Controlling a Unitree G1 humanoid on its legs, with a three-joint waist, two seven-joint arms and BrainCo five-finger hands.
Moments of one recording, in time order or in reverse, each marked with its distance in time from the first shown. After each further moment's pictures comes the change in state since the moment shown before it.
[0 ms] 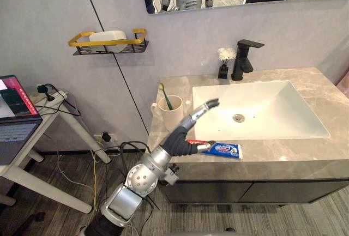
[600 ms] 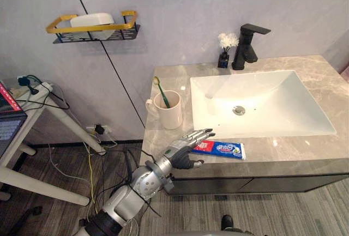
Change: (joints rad) left arm -0.004 0.036 -0.037 0.194 0.314 0.015 -0.014; right arm -0.021 -0.006 0.040 -0.033 0.019 -0.020 0.002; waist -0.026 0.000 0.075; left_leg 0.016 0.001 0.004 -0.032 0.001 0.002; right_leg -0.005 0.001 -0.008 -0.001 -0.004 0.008
